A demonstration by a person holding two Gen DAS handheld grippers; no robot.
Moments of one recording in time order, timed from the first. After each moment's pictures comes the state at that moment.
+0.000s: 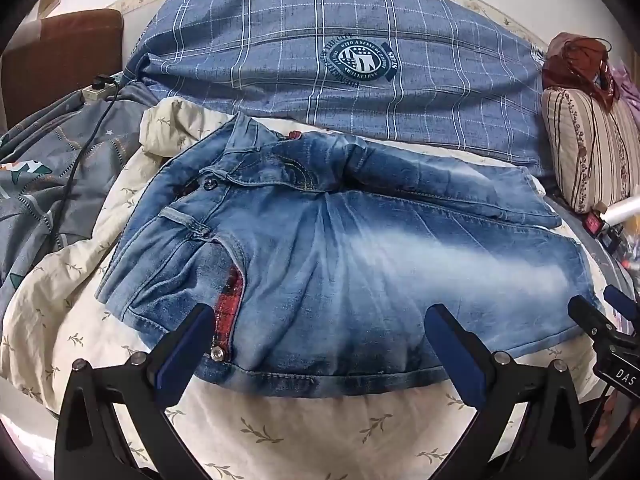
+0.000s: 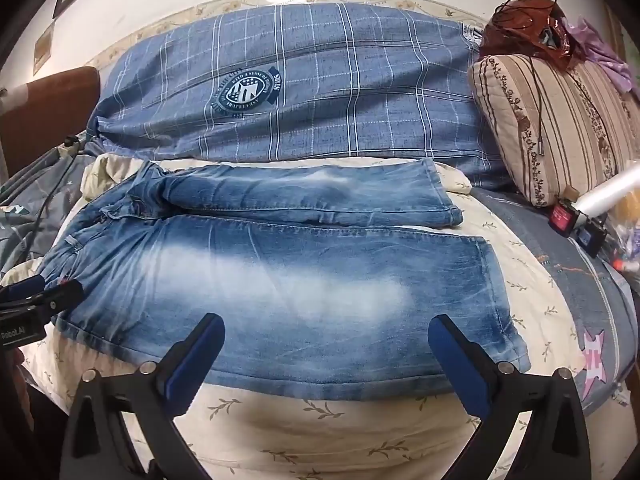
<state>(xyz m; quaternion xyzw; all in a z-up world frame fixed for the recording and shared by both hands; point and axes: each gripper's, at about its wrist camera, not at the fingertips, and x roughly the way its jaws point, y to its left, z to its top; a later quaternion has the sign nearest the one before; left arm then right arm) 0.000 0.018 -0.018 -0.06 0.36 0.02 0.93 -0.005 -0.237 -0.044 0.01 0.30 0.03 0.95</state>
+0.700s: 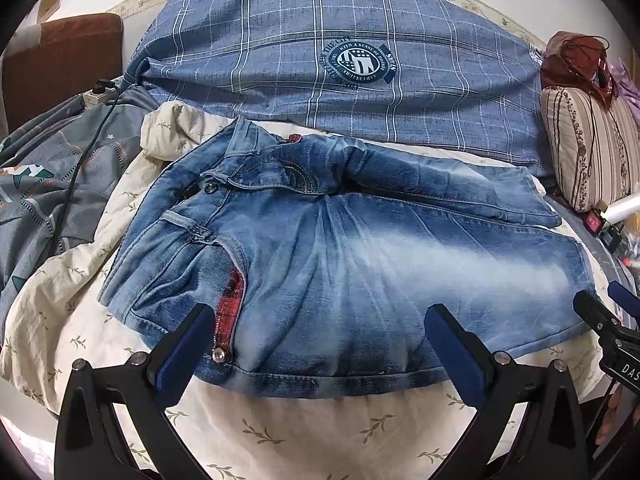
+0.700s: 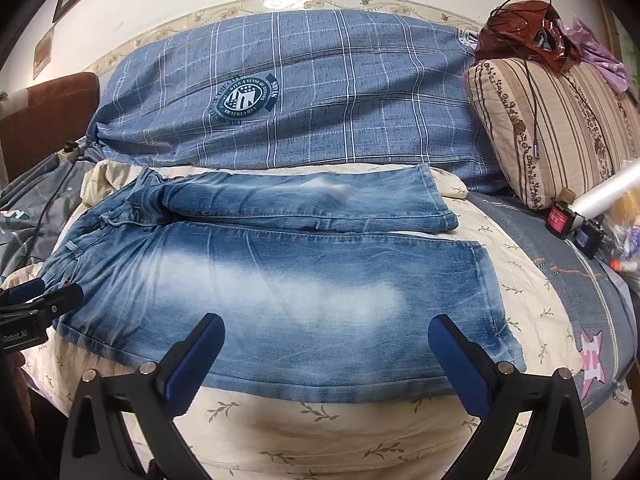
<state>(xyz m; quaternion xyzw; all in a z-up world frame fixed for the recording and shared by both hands) -0.001 0.018 -0.020 -0.05 0.35 0.02 0.93 -0.008 -0.241 -0.041 0.01 0.29 0.03 0.96</state>
